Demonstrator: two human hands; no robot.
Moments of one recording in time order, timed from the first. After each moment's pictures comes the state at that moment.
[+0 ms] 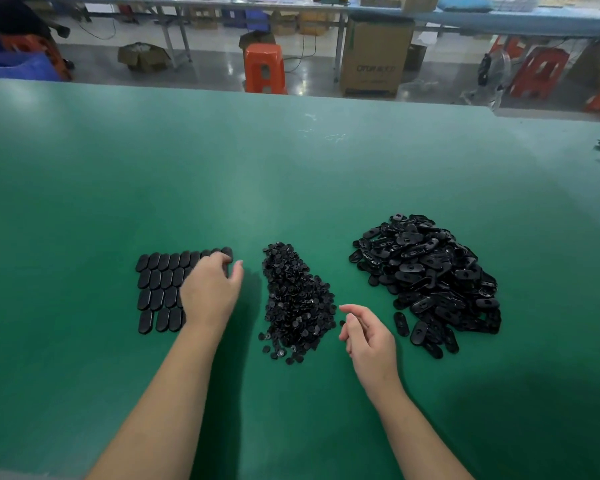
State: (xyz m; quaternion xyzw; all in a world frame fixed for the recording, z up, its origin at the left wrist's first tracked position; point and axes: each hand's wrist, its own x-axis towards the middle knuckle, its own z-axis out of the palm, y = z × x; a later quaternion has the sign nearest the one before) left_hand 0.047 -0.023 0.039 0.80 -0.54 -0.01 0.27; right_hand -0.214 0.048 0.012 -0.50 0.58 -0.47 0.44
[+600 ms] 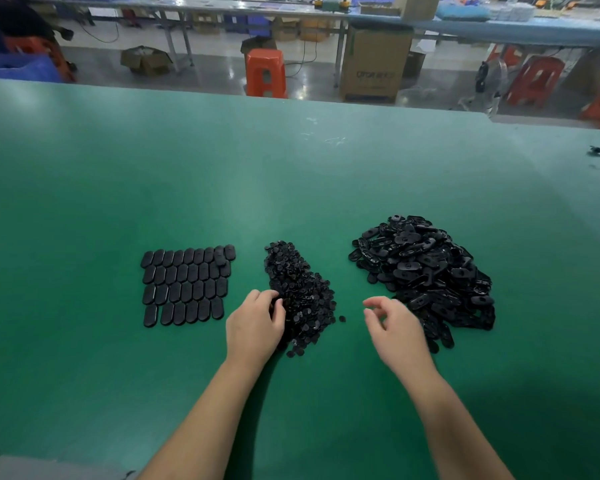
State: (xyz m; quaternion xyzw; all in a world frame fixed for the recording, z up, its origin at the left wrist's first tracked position) left_hand -0.017 0.032 0.006 0.74 -0.61 -0.07 0.27; right_hand -0.259 0.034 0.037 -0.63 0.68 -0.27 0.28
